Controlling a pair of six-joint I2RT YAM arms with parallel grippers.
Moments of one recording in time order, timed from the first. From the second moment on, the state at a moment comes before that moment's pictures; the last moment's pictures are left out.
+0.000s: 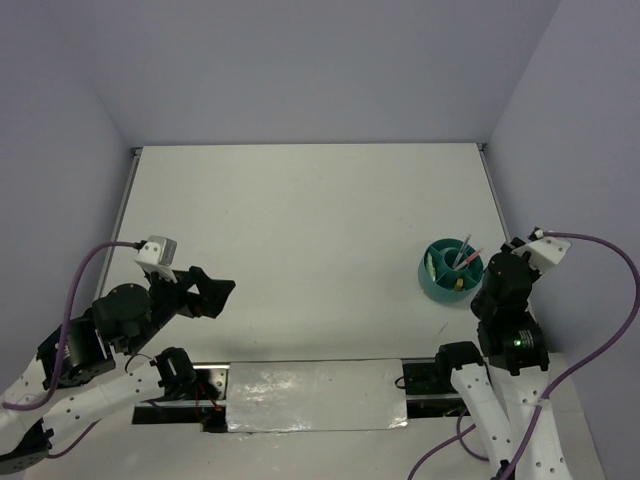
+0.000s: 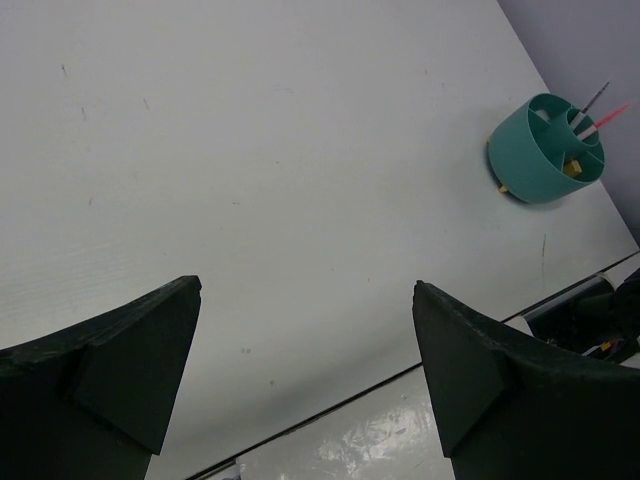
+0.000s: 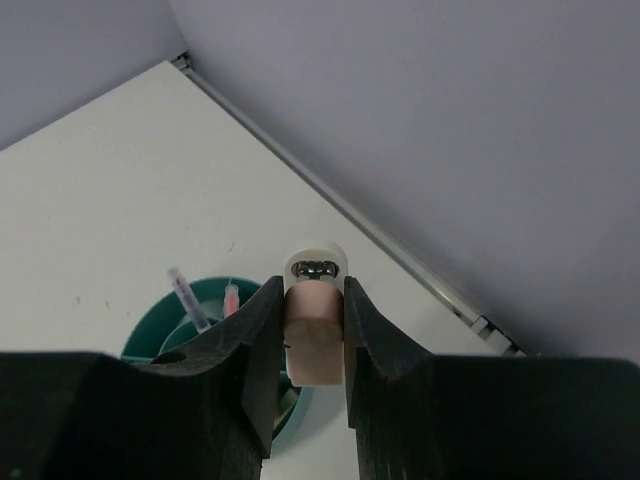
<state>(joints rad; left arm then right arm) -0.98 0.37 0.90 -0.84 -0.49 -0.55 0.11 0.42 0.77 -0.62 0.84 0.27</state>
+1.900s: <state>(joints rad) -1.10 0.37 0.88 -0.82 -0.49 -0.54 -0.23 0.51 0.53 -0.41 0.45 0.40</state>
